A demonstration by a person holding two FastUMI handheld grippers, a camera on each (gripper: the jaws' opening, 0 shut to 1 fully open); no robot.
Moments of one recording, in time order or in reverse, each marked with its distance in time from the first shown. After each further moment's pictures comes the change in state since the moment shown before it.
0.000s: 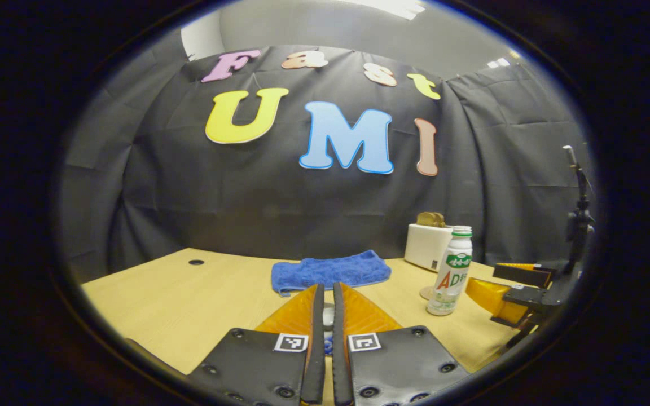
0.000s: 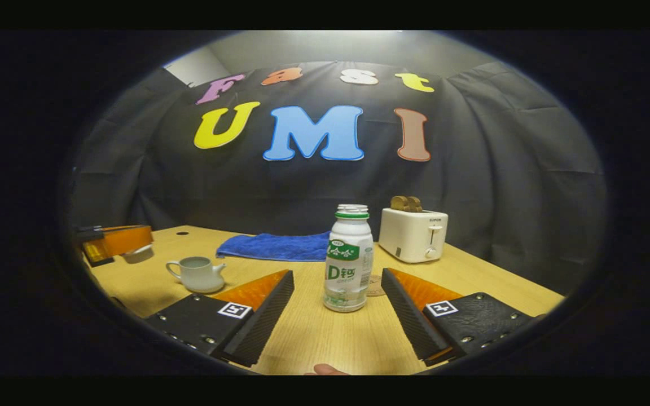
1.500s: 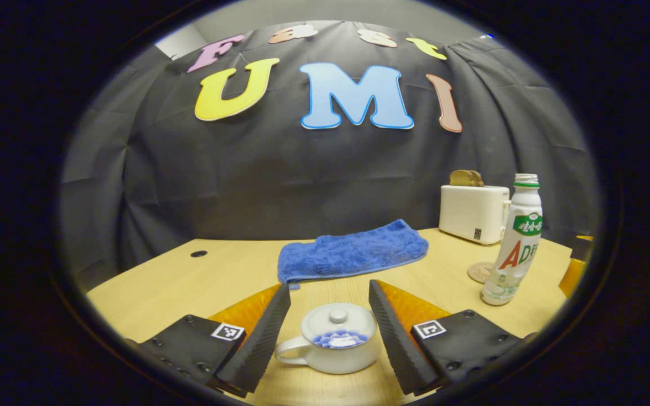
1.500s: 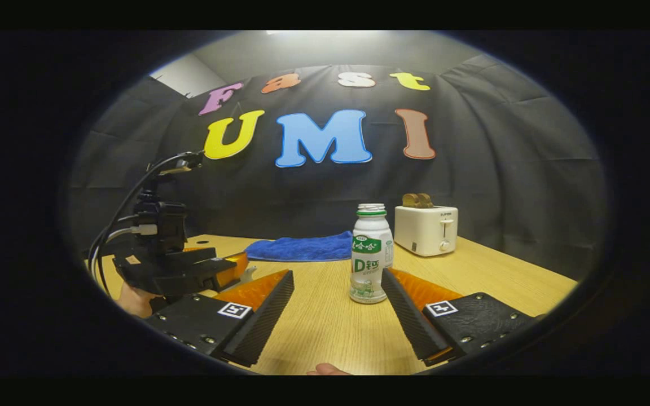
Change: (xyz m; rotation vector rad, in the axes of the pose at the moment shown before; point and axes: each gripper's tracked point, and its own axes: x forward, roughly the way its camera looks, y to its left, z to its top) left arm 0.115 0.019 -0.065 0.103 0.163 0.133; right arm -0.034 0.030 -0.001 0.083 -0.016 0.070
